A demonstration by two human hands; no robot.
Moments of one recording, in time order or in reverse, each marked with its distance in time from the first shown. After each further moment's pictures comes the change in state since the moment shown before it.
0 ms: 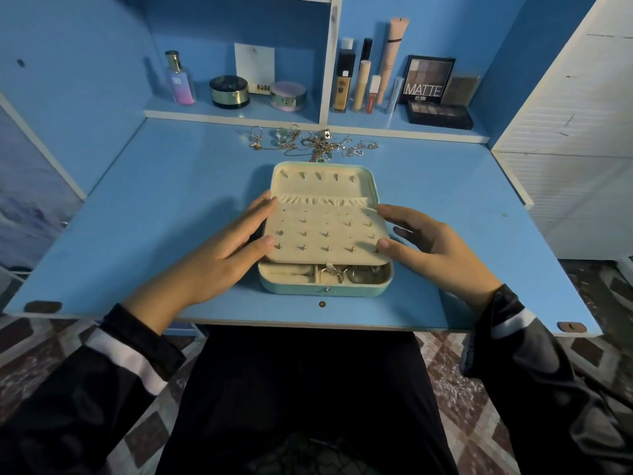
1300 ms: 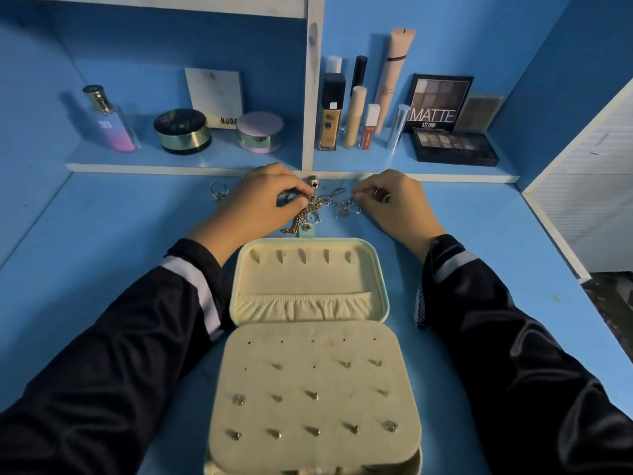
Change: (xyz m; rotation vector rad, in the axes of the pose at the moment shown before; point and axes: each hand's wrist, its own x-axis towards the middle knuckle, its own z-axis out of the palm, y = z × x) left_hand 0.255 -0.035 -0.030 0.442 0.178 0.271; right_hand 0.224 0.053 -0.031 -0.476 0.287 -0.100
